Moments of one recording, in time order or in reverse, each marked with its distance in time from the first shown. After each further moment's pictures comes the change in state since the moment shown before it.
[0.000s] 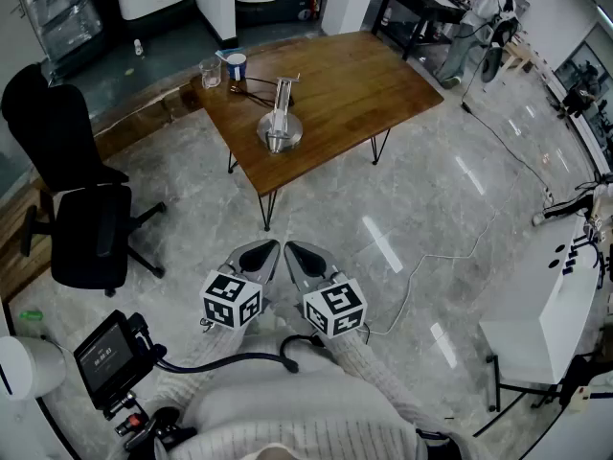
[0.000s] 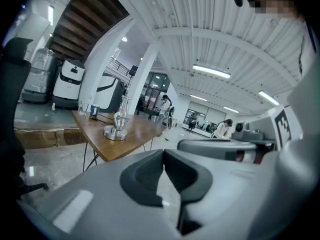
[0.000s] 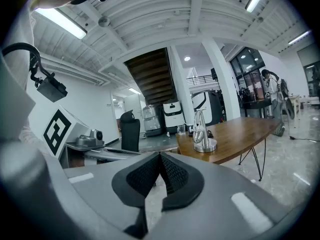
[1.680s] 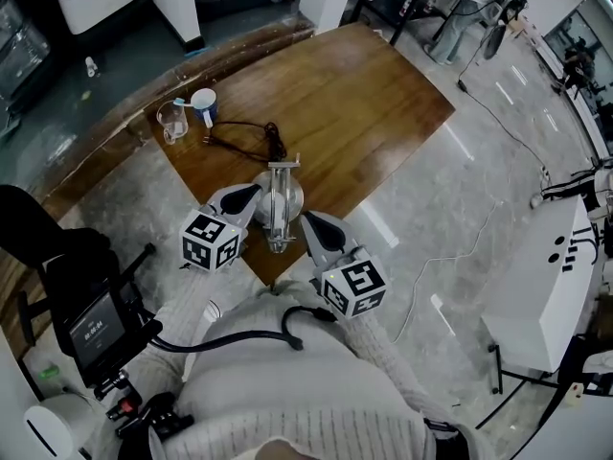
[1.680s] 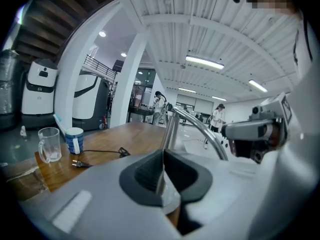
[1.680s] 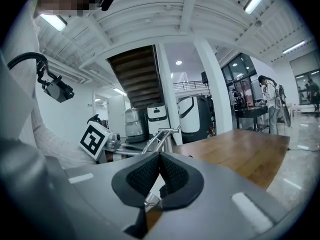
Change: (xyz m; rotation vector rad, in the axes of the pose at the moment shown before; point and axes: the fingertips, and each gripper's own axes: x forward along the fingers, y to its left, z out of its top) left arm 0.247 0.244 0.163 0.189 0.054 -0.157; right arm 0.210 -0.205 0.129 -0.013 -0.043 -0.145
